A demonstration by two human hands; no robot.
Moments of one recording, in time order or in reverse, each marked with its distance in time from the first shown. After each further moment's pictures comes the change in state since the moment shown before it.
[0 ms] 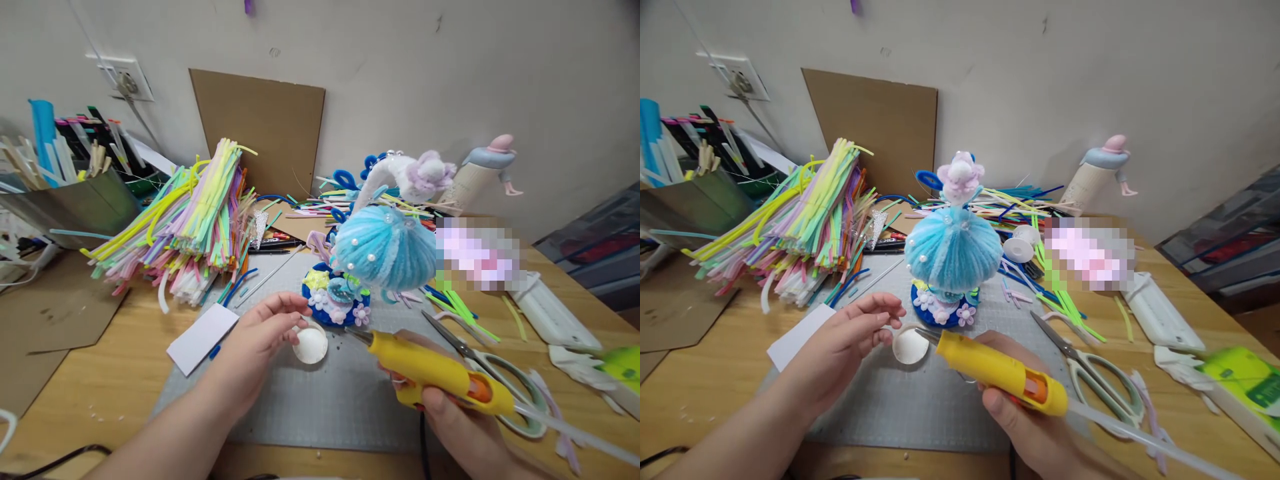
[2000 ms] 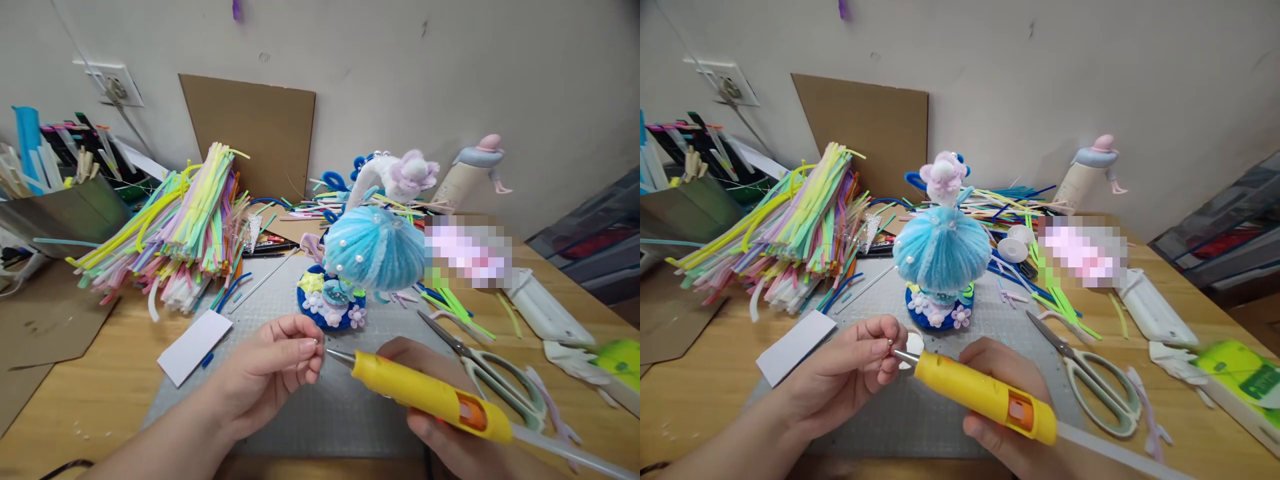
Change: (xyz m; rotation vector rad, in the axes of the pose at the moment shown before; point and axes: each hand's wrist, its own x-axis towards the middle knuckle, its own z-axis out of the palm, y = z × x) left_hand -0.003 -0.009 0.007 -0.439 -0.430 -0.223; right_hand 0.013 -0.018 0.001 -0.183 -0.017 -0.238
